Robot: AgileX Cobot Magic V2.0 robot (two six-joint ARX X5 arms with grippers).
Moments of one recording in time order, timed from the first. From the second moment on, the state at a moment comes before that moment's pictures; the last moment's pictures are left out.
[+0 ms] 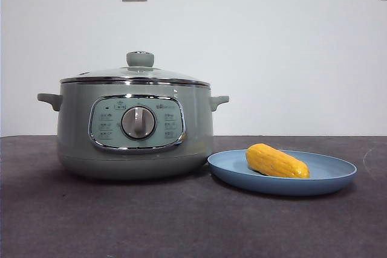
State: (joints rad) left arm -0.38 0.96 1.15 -0.99 0.37 0.05; right arm 0.38 0.64 0.93 -0.92 -0.31 0.06
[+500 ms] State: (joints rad) left arm -0.35 0.94 1.15 -0.87 0.25 0.12; right arm 0.38 0.64 0.93 -0.92 -0.31 0.06
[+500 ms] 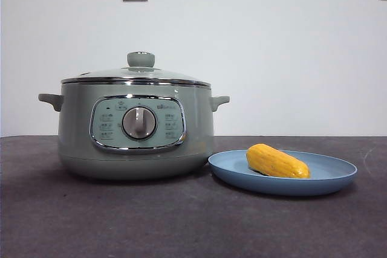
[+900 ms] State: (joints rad) left arm -0.01 0.58 0.83 -0.23 0.22 0.20; right arm 0.38 0.64 0.93 -0.92 -0.31 0.06
